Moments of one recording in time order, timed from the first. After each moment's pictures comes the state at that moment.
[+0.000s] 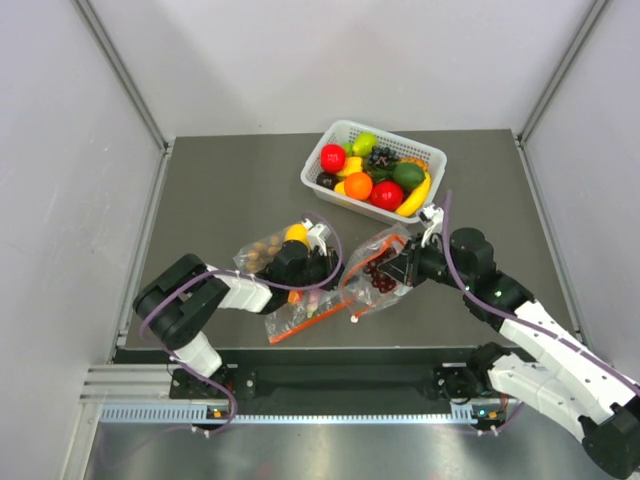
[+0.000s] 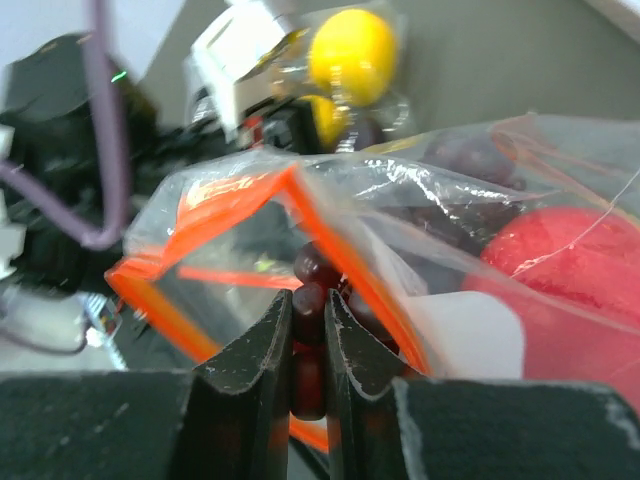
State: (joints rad) left arm -0.76 1.64 0.54 0.76 0.34 -0.70; right arm 0.58 0.79 0.61 -0.17 -0.31 0.46
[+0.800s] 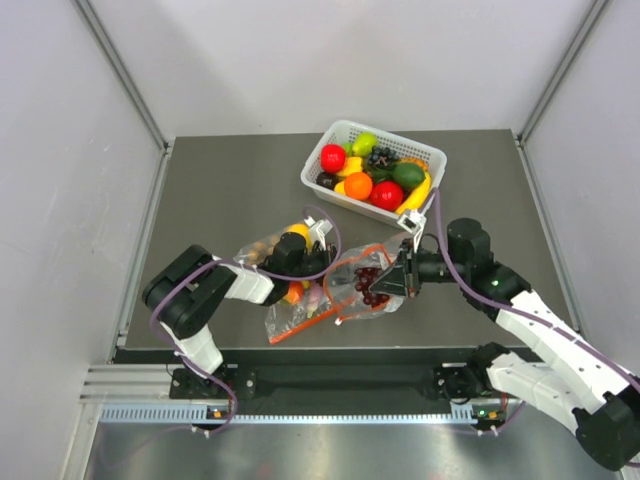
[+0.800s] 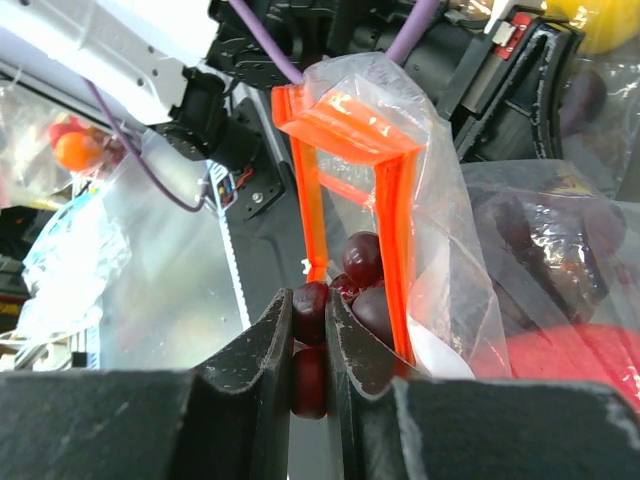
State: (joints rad) left arm -0.67 1.73 0.59 0.77 0.54 -0.80; right arm 0.55 0.86 0.68 -0.22 -0.80 0.36
